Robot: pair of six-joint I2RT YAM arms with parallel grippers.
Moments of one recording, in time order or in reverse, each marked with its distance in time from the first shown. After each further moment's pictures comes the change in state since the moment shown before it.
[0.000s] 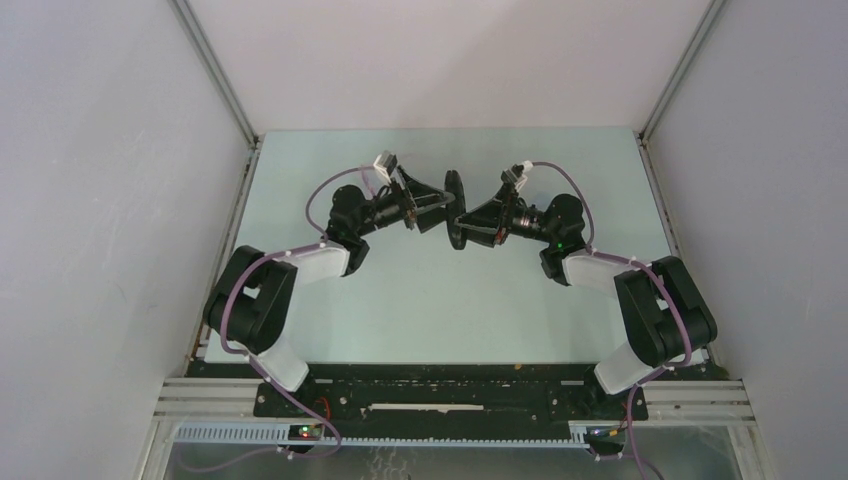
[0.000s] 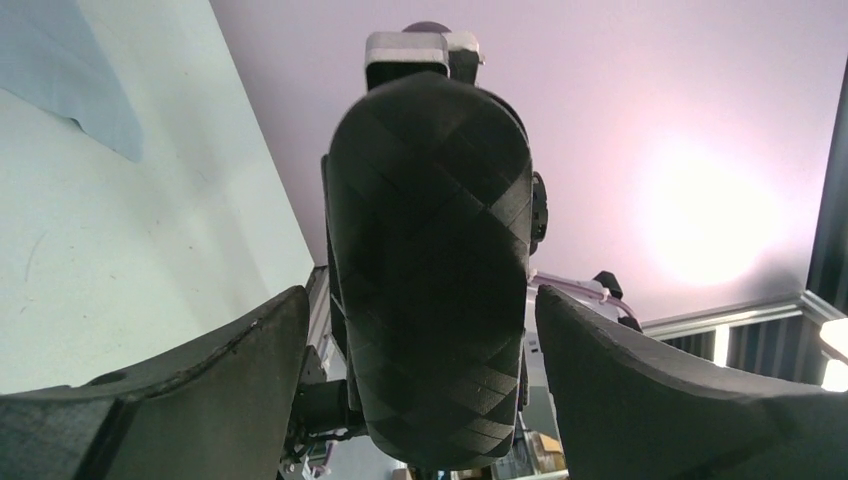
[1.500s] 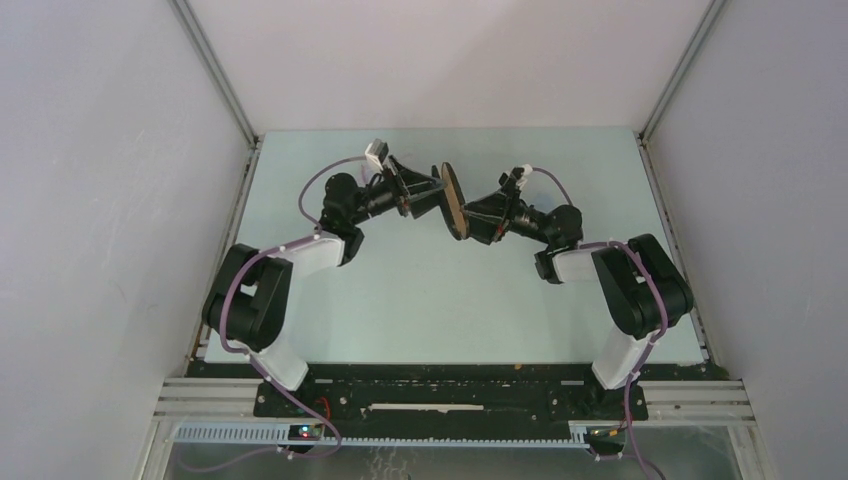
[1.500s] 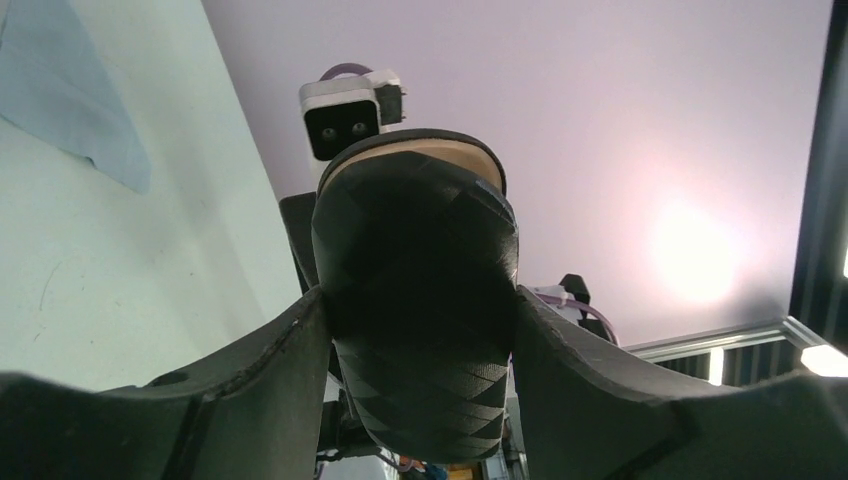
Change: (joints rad) left arm 0.057 0.006 0.073 -0.076 0.017 -0.013; right arm -0.023 0.179 -0.001 0.389 0.031 0.365
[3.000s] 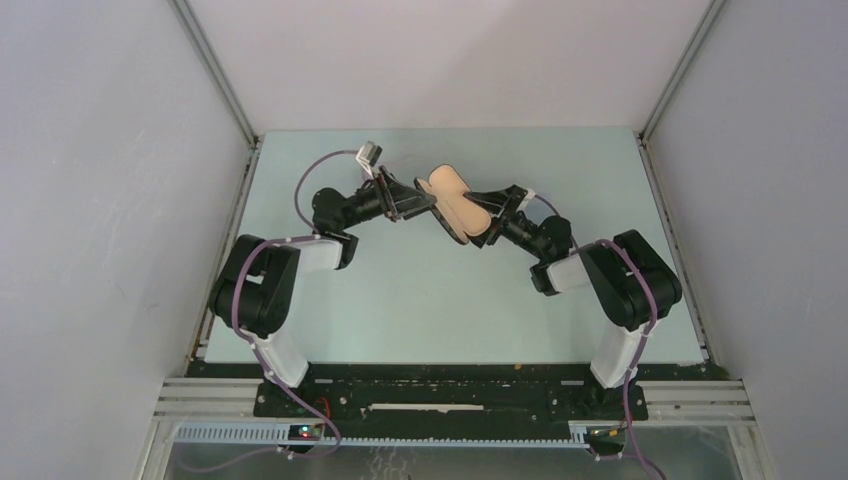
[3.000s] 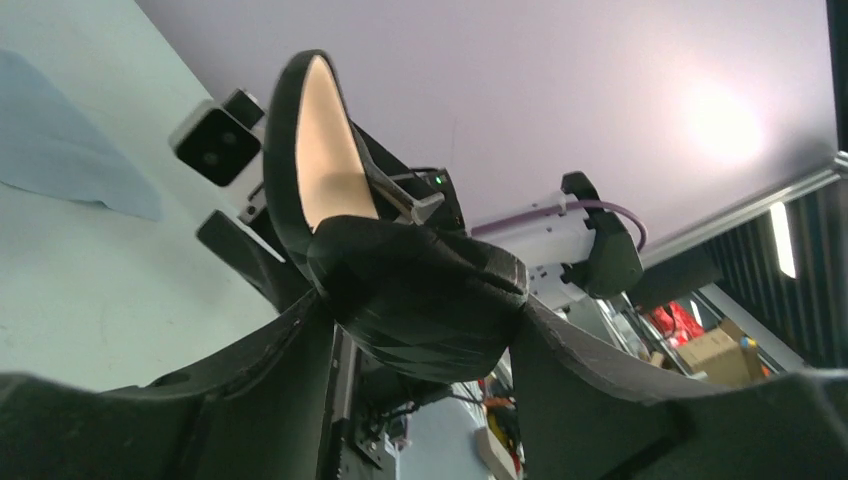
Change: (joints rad) left arm 0.074 0.081 -0.068 0.409 0.163 0.048; right arm 0.047 0.066 -0.077 0.010 0.337 0.248
